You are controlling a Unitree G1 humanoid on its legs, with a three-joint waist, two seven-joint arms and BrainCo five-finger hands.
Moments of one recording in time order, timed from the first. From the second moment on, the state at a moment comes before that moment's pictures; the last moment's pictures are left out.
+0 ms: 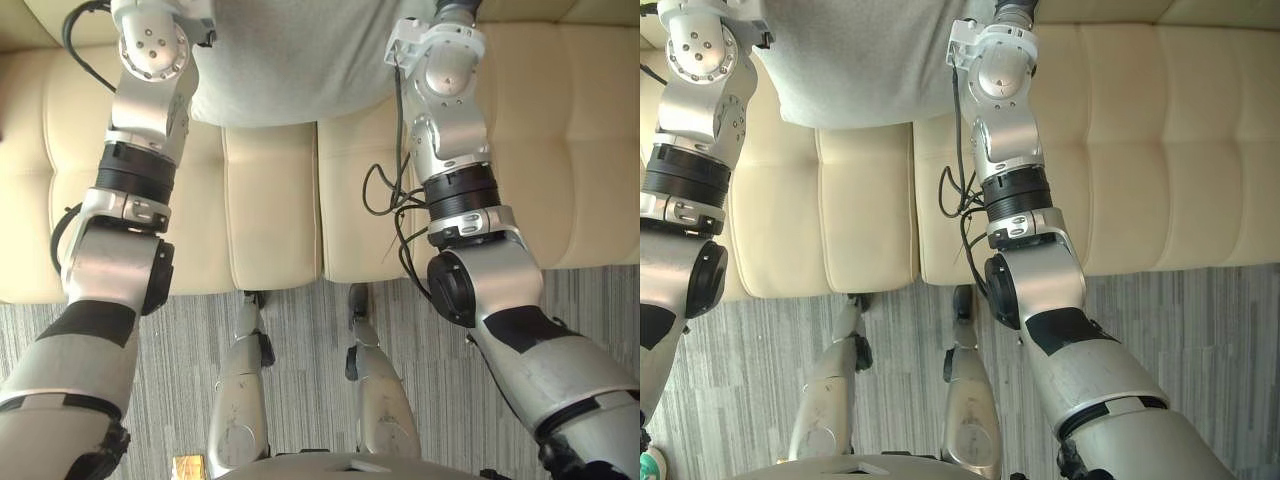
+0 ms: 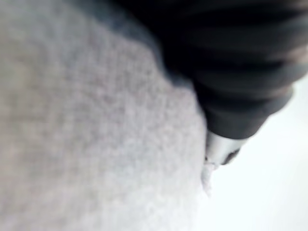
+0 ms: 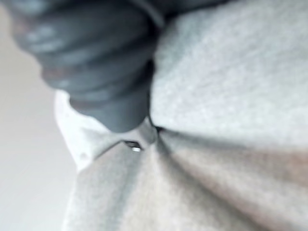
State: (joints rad) left arm -1.36 0.43 -0.15 0.69 -0.27 -0.16 0.38; right arm -1.33 -0.19 -0.06 0.61 0.09 -0.09 -0.49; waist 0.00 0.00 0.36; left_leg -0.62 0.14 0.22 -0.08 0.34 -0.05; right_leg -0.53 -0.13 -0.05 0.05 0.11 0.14
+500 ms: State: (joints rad) left arm -1.37 0.37 -0.07 0.63 -0.31 -0.18 0.39; right arm -1.31 -0.21 -0.13 0.41 0.07 -0.06 -0.58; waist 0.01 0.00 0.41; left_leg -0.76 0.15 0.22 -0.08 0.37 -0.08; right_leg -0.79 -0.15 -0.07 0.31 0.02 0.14
